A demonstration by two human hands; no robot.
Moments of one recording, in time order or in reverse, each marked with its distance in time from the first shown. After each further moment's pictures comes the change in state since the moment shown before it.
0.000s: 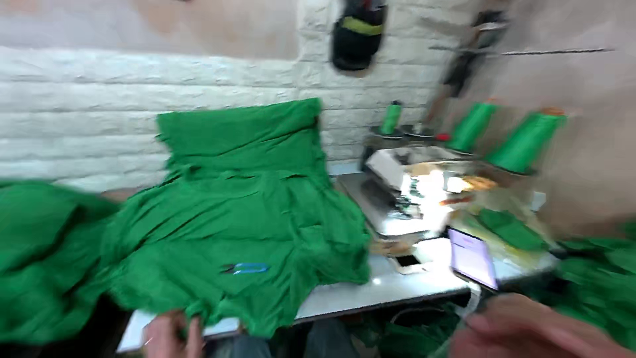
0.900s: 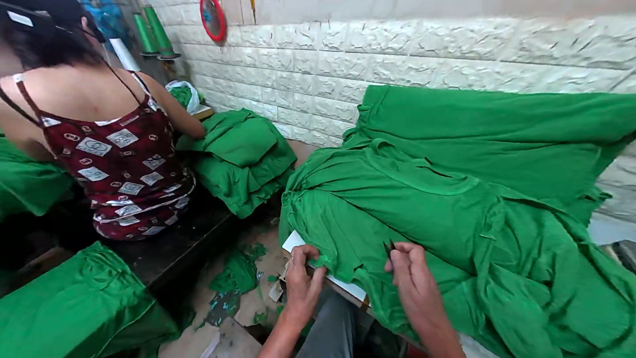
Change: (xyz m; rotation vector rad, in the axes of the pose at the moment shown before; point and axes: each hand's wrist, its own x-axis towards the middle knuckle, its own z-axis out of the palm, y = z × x) left_hand -0.016 -0.028 0.002 -0.326 0.286 -0.159; right_hand -0.093 0.047 0.208 0.152 -0.837 0.522
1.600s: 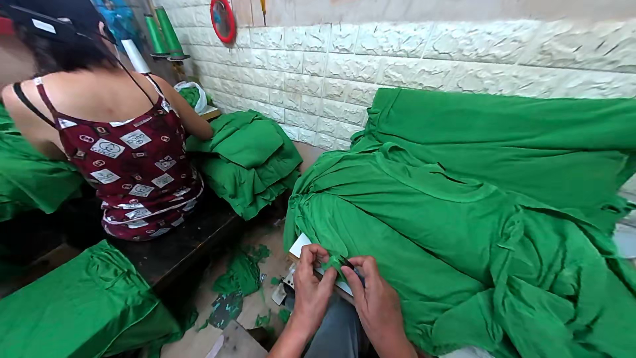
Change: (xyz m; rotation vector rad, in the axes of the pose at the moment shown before) left_hand 0.012 0.017 -0.001 -0.203 -0.011 -0.189; right_hand -0.017 -0.019 0.067 -0.156 0.093 -0.305
